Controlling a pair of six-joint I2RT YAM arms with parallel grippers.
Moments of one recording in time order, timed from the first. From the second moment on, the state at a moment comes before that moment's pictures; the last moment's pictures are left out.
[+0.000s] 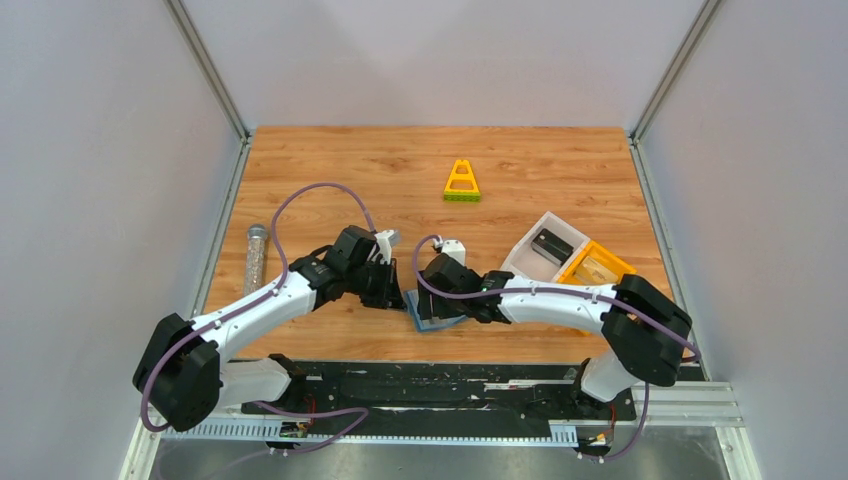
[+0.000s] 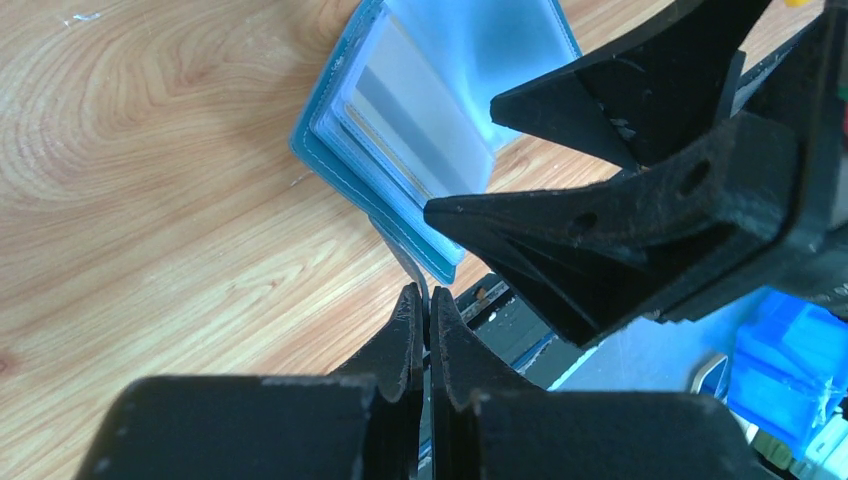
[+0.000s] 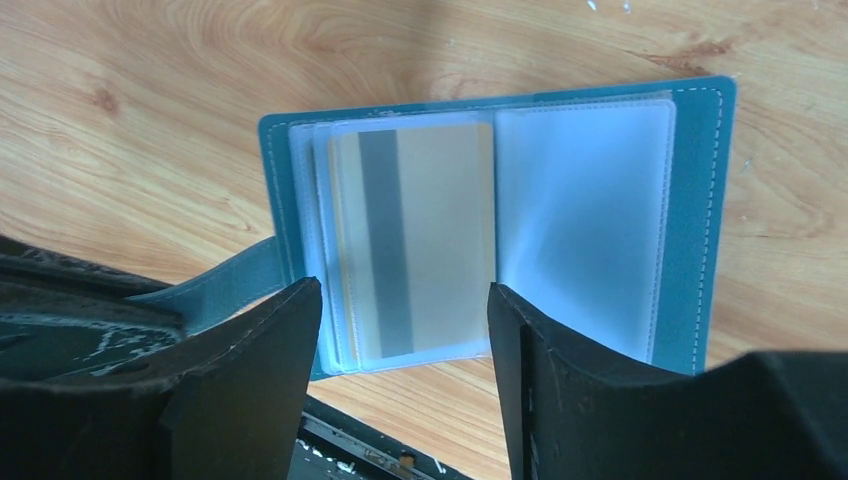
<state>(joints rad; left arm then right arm) -0.65 1.20 0.71 -0.42 0.39 -0.54 1.06 1.54 0.89 -0.27 0.20 0.80</state>
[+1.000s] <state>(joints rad) -0.65 1.20 0.71 -0.42 0.40 -0.52 1.03 1.57 0.87 -0.28 0.25 0.78</state>
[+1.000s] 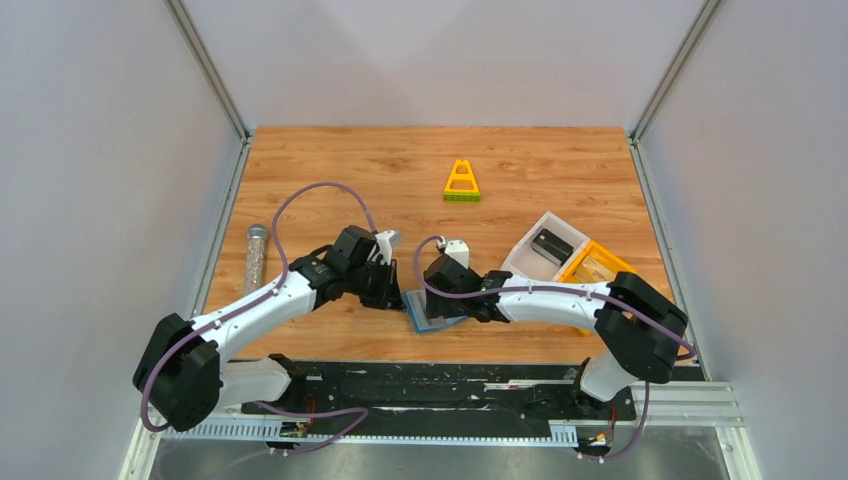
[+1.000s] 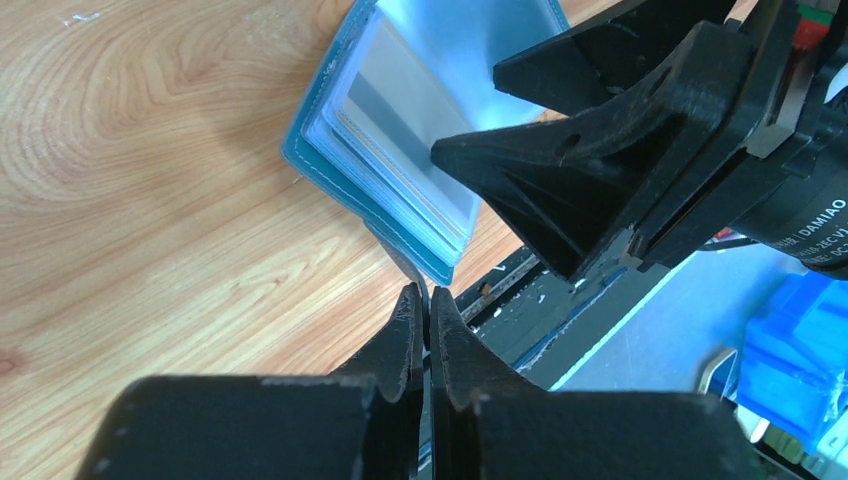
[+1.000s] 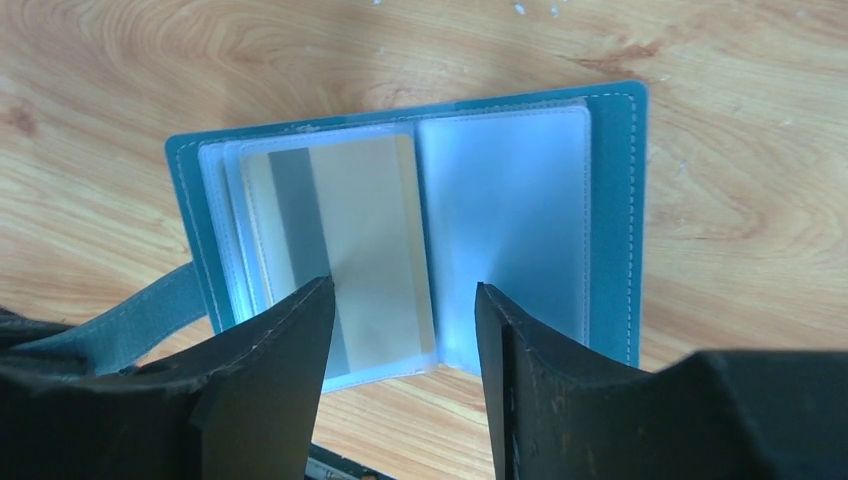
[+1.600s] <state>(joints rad) -0.65 1.23 0.75 -0.45 0.35 -0.47 0.95 1.56 0.85 -0.14 0.02 0.76</state>
